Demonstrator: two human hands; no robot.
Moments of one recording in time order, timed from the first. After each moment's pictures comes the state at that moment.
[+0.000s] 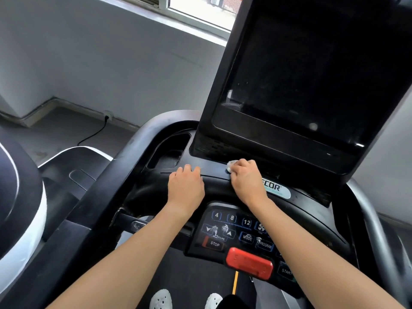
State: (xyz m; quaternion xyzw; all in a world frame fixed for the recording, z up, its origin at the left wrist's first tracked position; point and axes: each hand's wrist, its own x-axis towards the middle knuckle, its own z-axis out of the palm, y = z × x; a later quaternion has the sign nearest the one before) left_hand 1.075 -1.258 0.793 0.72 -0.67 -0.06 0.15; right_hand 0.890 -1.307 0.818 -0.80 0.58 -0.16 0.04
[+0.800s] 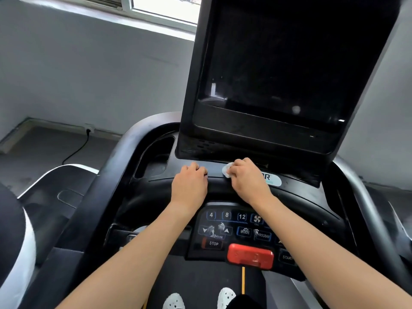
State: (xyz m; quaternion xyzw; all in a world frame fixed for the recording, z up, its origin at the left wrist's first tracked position) left_hand 1.053 -1.275 0.798 0.65 -0.73 -0.11 0.17; right_hand 0.859 -1.296 0.823 -0.81 0.58 -0.12 0.01
